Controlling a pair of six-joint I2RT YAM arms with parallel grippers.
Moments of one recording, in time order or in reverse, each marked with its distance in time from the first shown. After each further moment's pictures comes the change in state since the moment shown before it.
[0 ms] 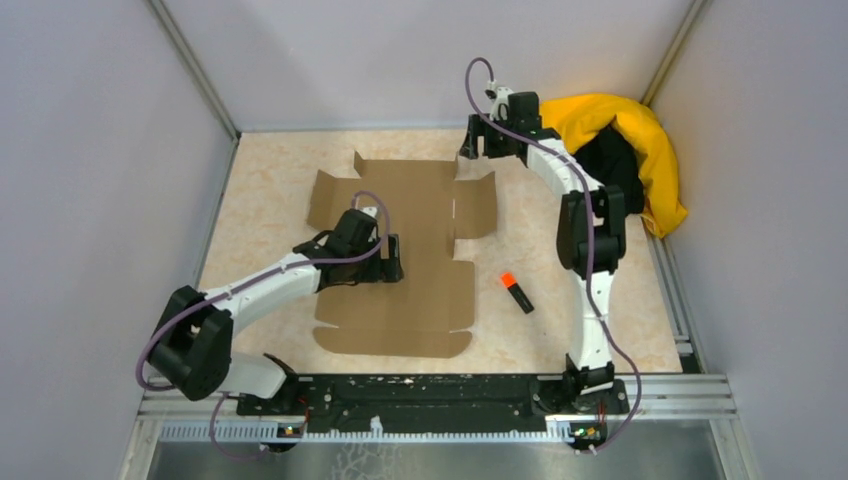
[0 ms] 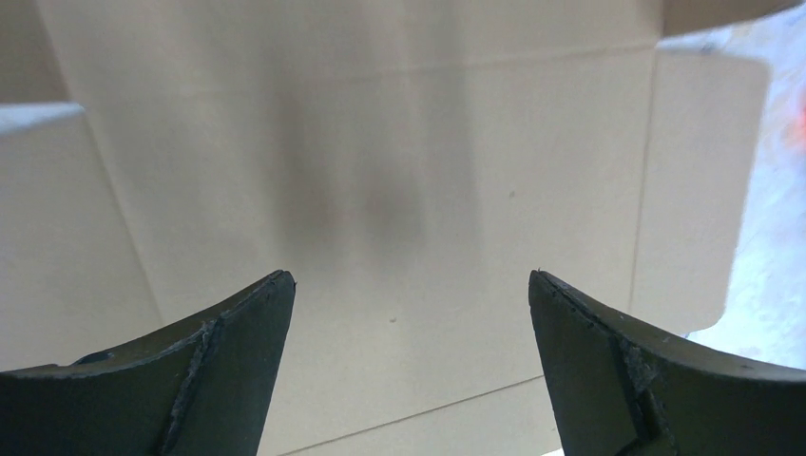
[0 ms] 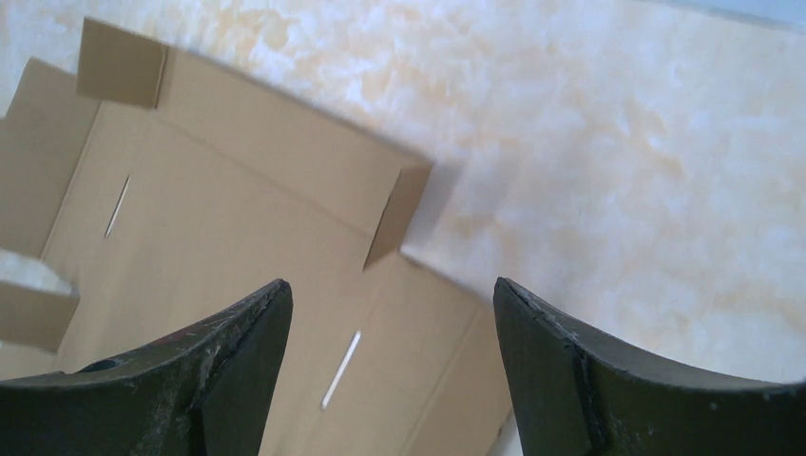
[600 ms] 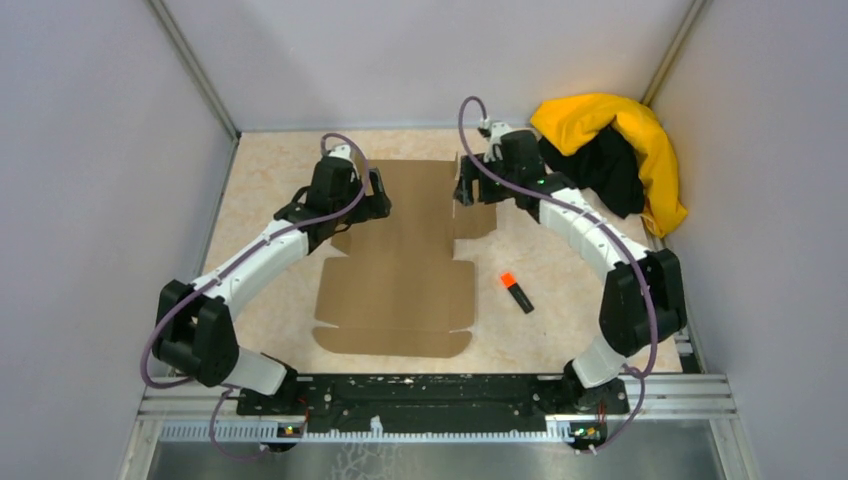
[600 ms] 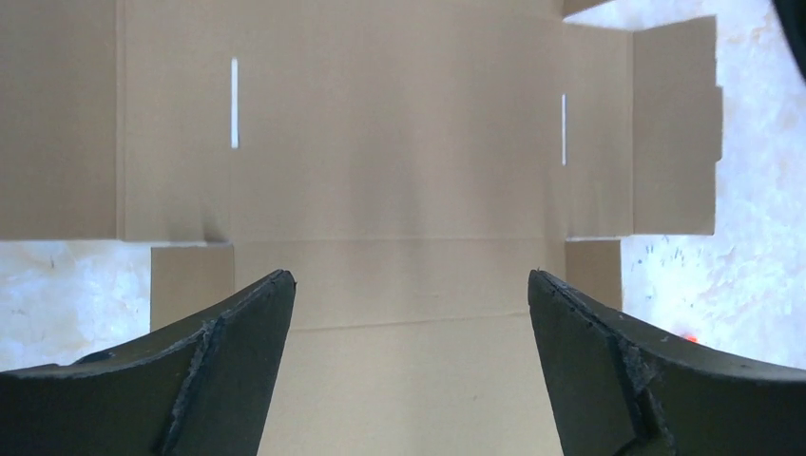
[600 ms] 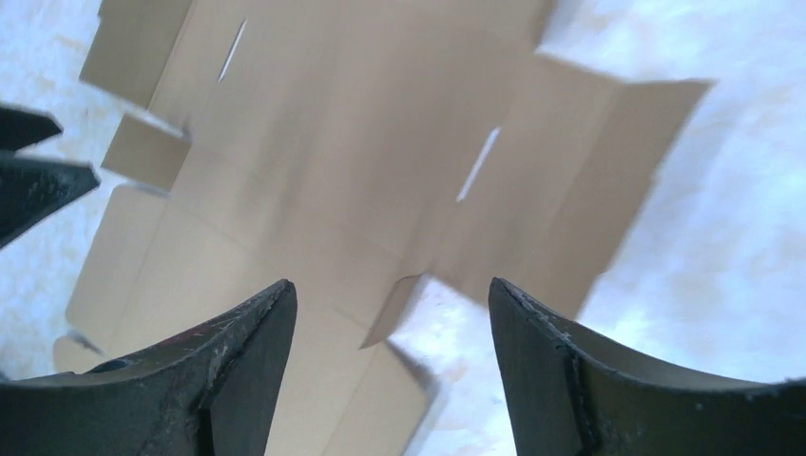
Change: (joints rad) left arm 0.140 0.077 0.275 0.085 -0.111 0.048; right arm 0.212 -0.573 -0.566 -0.024 0.200 0.082
